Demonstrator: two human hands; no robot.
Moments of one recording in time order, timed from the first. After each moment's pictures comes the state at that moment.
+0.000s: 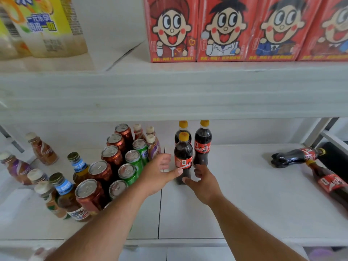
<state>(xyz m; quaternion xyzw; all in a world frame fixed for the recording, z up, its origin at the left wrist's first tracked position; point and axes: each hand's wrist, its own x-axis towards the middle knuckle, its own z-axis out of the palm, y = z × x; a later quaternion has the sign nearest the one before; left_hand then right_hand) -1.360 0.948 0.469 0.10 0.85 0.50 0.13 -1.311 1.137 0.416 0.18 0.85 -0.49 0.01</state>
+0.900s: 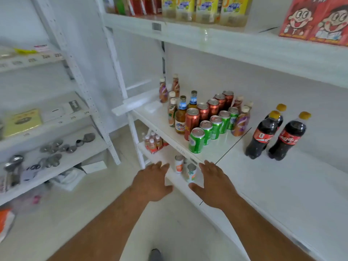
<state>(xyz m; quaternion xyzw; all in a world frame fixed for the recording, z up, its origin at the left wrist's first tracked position) -1.020 0.856 0.474 -0.19 0.96 0.12 0.15 -1.129 1.057 0.457 -0.33 0.93 -0.11 0.14</state>
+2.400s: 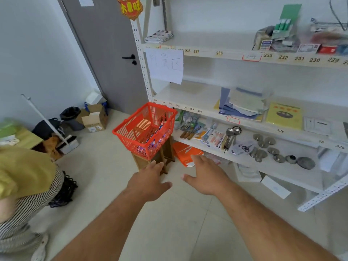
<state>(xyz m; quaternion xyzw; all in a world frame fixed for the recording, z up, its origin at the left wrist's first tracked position) -0.381 0.503 0.478 -0.78 0.60 0.20 0.02 -0.581 0.437 0.474 -0.82 0.52 -0.01 0.24</state>
